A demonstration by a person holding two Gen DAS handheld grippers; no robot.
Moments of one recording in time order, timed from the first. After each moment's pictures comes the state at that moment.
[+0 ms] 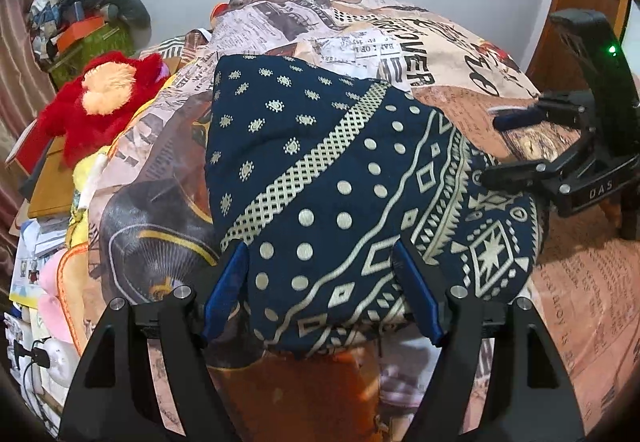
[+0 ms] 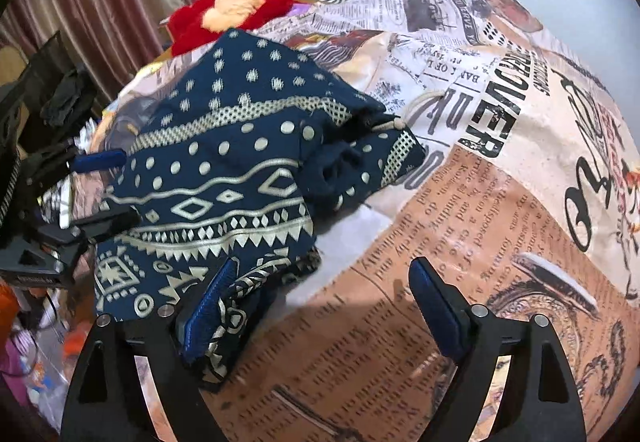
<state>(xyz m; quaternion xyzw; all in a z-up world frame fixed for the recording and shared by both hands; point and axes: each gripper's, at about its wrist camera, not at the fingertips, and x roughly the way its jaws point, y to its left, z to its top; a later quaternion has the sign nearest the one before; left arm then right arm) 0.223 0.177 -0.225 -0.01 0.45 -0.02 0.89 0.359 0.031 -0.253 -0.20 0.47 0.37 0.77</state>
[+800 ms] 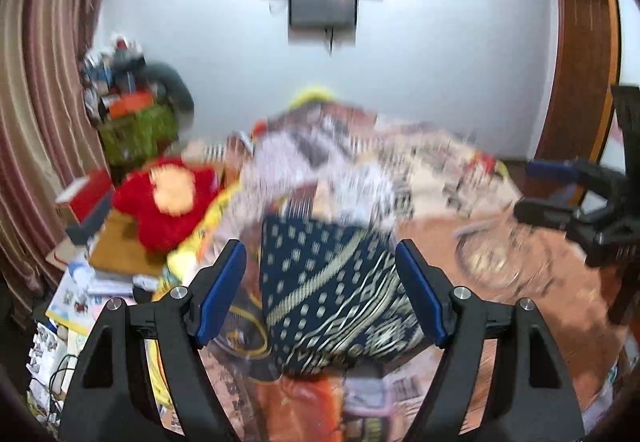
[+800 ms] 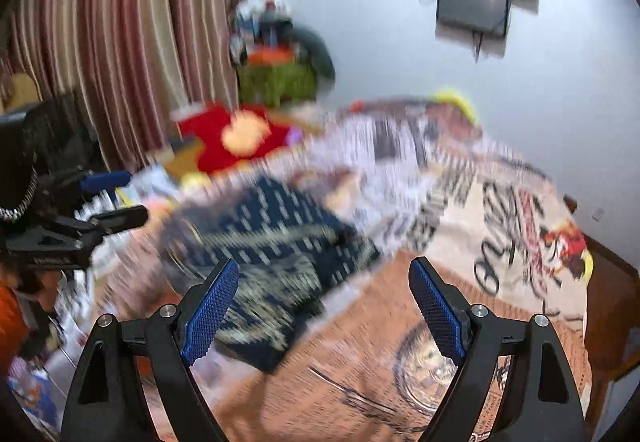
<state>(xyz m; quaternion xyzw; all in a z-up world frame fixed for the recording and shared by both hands) 0.145 0.154 -0.050 -0.02 0.27 0.04 0.96 0.257 -0.031 -0.085 -0.11 0.27 0.37 0.88</state>
